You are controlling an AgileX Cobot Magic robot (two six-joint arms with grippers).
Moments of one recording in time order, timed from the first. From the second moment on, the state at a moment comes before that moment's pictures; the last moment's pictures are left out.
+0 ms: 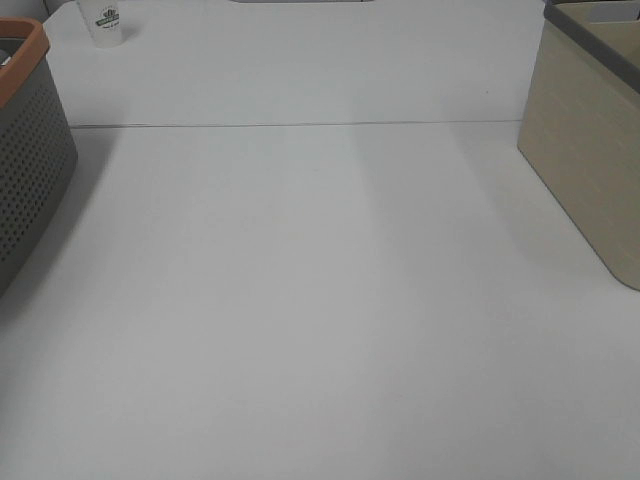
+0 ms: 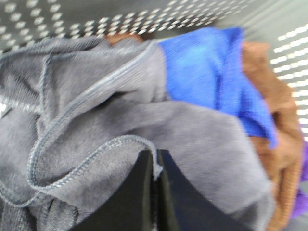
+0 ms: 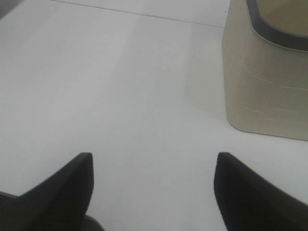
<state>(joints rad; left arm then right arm) 0.22 1.93 -1.42 0.36 0.64 -1.31 0.03 0.00 -0.51 0.14 1.05 -0.21</state>
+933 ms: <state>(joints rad) 0.22 1.54 -1.42 0.36 0.31 -1.13 0.03 0.00 -0.51 0.14 1.05 -0.21</state>
